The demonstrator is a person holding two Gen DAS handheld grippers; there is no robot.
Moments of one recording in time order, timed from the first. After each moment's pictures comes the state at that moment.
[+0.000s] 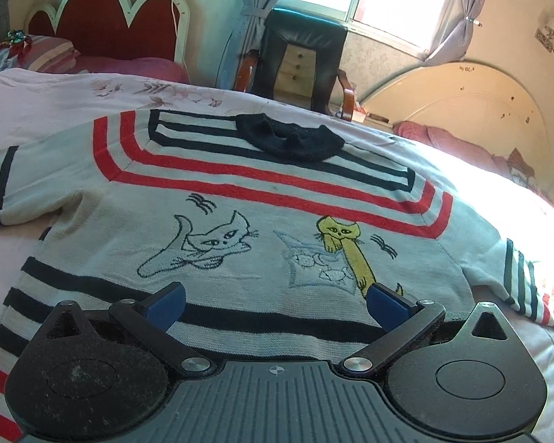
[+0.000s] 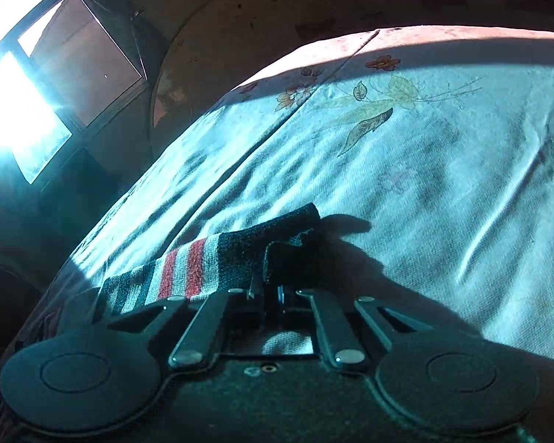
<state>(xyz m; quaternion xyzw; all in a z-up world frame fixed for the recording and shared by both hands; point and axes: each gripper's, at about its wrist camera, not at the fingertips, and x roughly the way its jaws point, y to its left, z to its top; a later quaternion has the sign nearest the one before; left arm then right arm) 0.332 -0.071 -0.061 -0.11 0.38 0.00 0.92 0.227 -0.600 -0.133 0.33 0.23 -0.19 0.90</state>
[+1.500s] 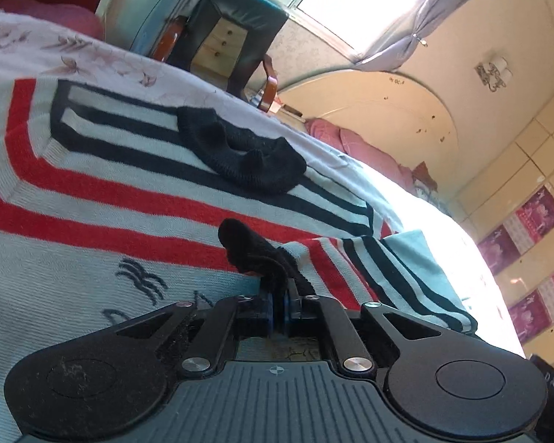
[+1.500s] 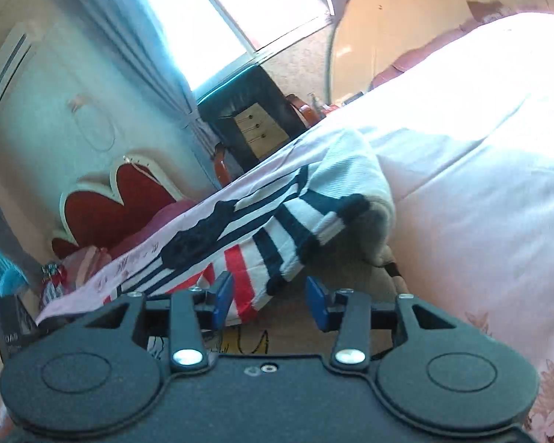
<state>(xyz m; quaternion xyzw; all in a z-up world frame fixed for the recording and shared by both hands) 0.463 -0.020 -0.110 -0.22 0.38 -0.18 0.88 0.288 -0.317 -0.102 0.32 0.25 0.04 0.91</state>
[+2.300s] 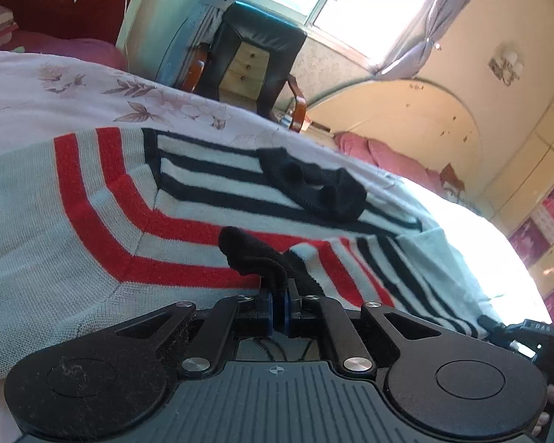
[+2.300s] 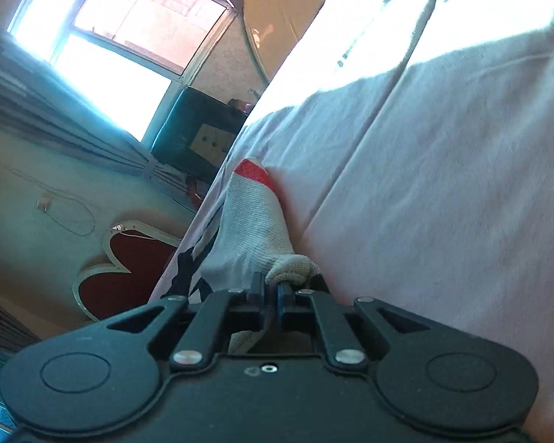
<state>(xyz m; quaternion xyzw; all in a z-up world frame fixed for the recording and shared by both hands) 0.455 0.053 -0.118 -0.17 0.38 -0.14 0.90 0.345 -0.365 -0.153 0.47 0.26 0.00 0.85</state>
